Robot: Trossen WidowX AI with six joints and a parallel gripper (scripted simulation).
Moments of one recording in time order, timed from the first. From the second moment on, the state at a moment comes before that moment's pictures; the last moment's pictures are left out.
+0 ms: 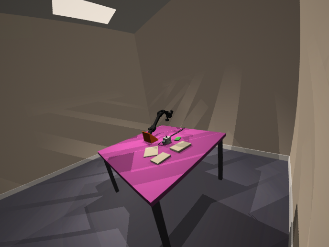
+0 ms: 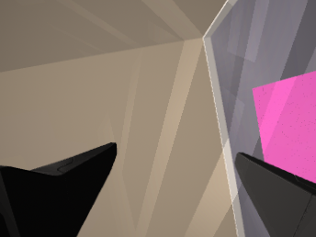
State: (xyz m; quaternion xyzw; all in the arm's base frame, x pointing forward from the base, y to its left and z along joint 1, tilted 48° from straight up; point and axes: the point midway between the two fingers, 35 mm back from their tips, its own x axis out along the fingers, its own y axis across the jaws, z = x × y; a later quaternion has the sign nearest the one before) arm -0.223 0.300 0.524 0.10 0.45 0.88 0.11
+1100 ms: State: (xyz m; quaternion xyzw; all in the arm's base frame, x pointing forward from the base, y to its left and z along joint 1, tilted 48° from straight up) arm 0.296 0.271 0.279 0.39 0.59 0.33 0.63
